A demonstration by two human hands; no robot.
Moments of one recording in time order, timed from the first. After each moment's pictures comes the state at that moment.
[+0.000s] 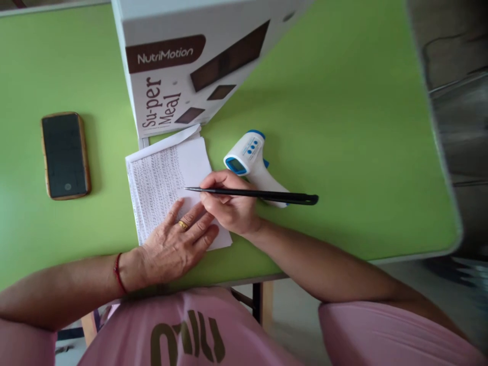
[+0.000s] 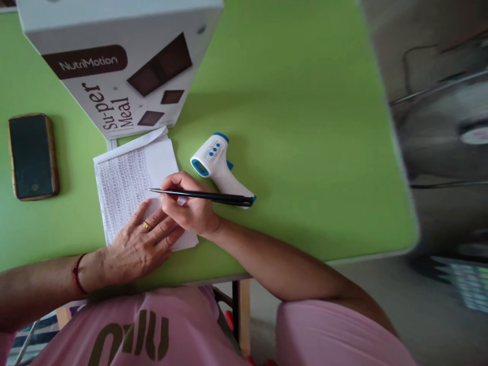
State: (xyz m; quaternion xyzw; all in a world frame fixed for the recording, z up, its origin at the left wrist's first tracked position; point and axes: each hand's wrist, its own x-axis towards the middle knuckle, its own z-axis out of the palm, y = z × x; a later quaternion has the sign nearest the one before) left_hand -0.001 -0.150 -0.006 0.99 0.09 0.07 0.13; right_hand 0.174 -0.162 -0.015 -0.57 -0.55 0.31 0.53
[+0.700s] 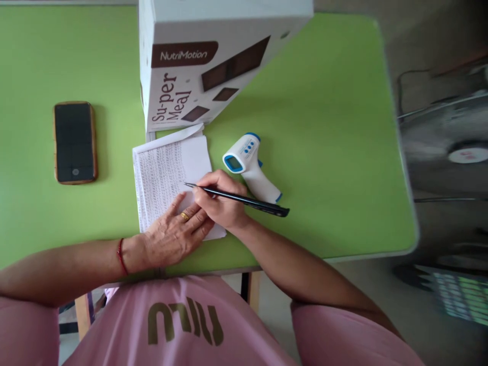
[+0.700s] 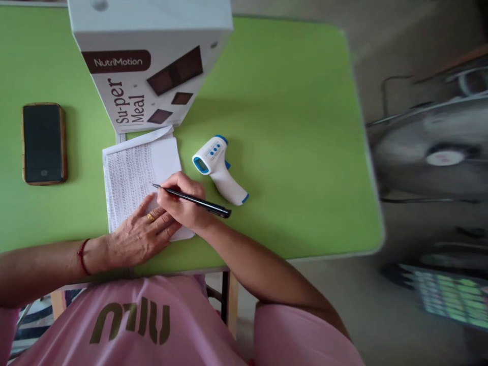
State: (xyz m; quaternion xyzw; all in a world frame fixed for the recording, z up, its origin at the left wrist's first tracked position) left_hand 0.000 -0.153 -0.010 0.99 0.08 0.08 0.11; right_hand 0.167 -0.167 -0.020 -0.59 -0.61 0.21 0.49
